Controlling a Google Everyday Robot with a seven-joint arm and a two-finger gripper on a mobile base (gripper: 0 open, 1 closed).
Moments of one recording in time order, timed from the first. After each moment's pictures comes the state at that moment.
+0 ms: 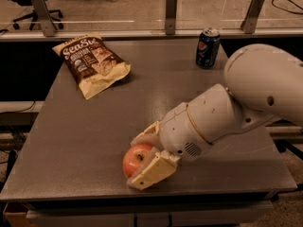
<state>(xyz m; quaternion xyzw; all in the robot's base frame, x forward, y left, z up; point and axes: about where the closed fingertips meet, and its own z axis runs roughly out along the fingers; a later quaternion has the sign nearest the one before) 0.353 0.021 0.850 -0.63 0.67 0.31 0.25</state>
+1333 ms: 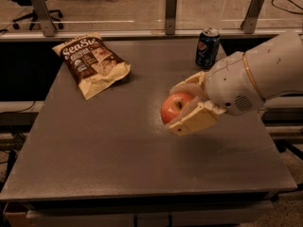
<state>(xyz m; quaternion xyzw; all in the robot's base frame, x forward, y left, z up) 0.419 -0.055 0.930 -0.60 0.69 0.22 0.34</state>
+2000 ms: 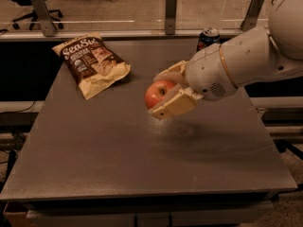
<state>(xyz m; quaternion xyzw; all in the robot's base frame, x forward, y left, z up) 0.459 -0.028 0.929 -0.61 0.66 0.23 0.37</state>
